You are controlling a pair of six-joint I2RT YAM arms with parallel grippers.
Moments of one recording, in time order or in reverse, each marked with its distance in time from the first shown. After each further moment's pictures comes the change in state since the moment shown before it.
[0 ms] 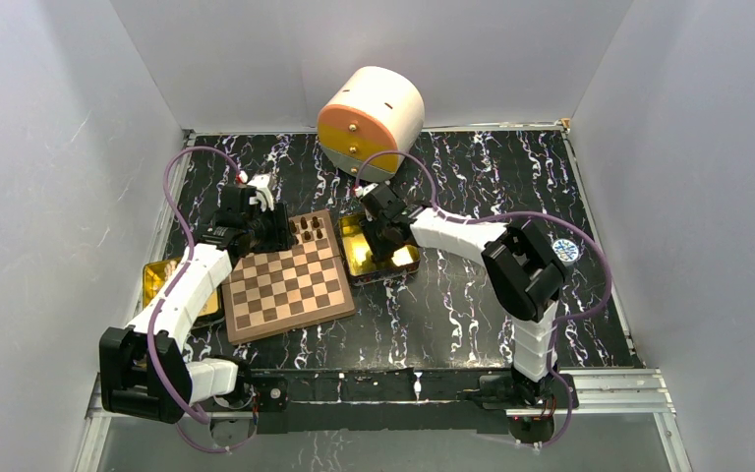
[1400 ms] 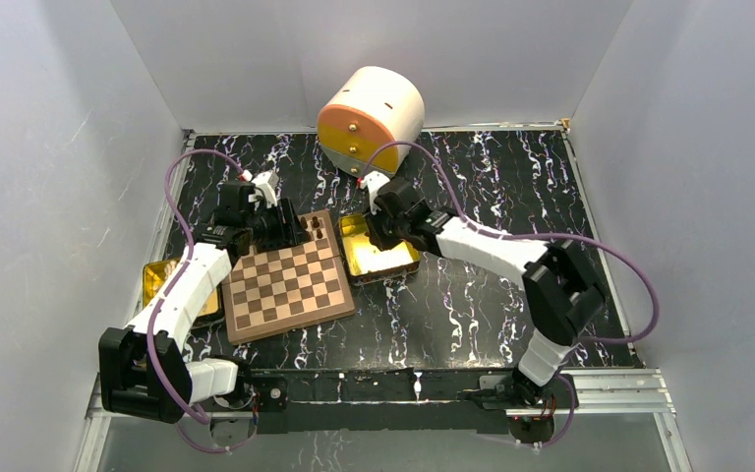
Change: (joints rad) left arm 0.000 -0.002 0.008 0.028 0.166 -0.099; right arm 0.000 -0.189 -0.116 0.152 -0.087 -0.090
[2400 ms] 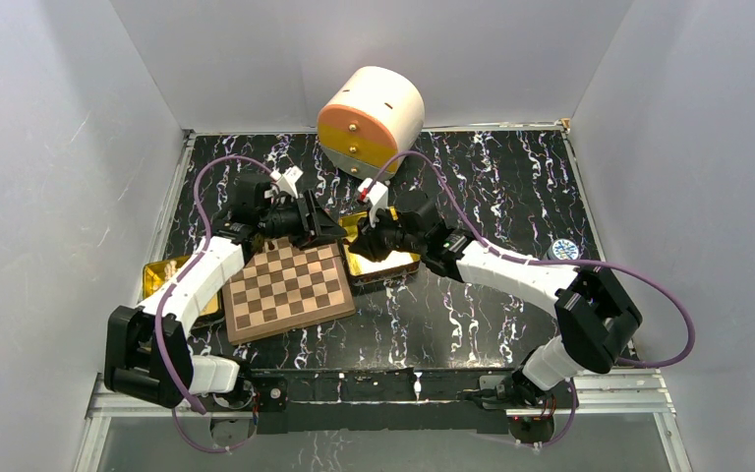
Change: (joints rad) left arm -0.082 0.076 0.009 0.217 0.416 -0.376; right arm 0.050 -0.231 -0.245 0.379 -0.303 -0.037
